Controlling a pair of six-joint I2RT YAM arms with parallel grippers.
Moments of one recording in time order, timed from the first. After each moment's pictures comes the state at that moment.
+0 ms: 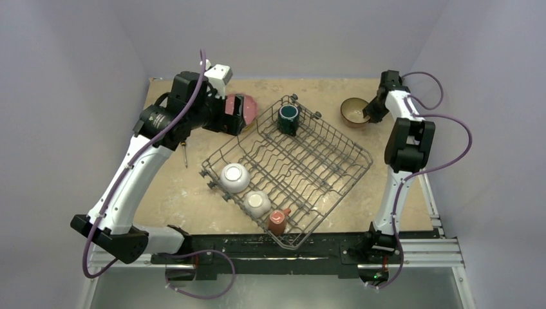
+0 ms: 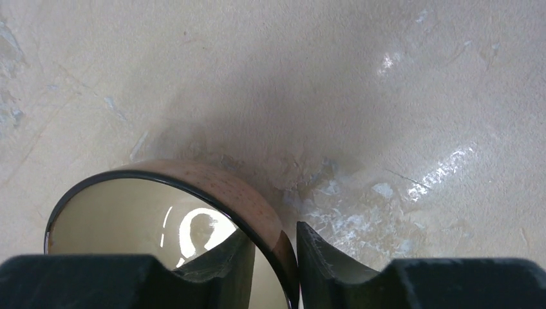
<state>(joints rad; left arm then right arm) -0.49 1.32 1.67 -0.97 0.00 -0.18 -0.16 2.27 1.91 -0.72 0.08 0.66</state>
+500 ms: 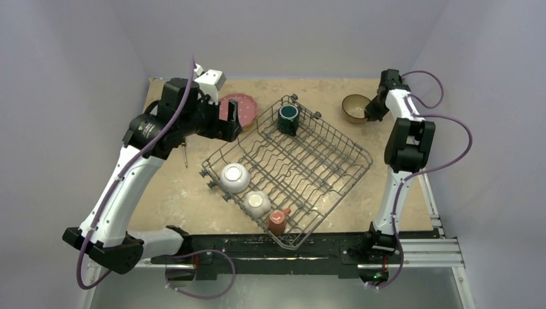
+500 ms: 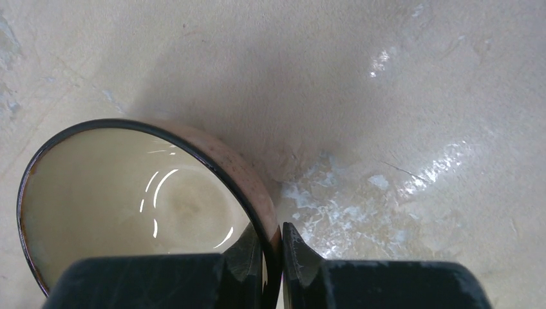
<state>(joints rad) -0.47 1.26 1.64 -0.99 0.06 -0.21 -0.16 2.26 1.92 -0.74 0.08 0.65</state>
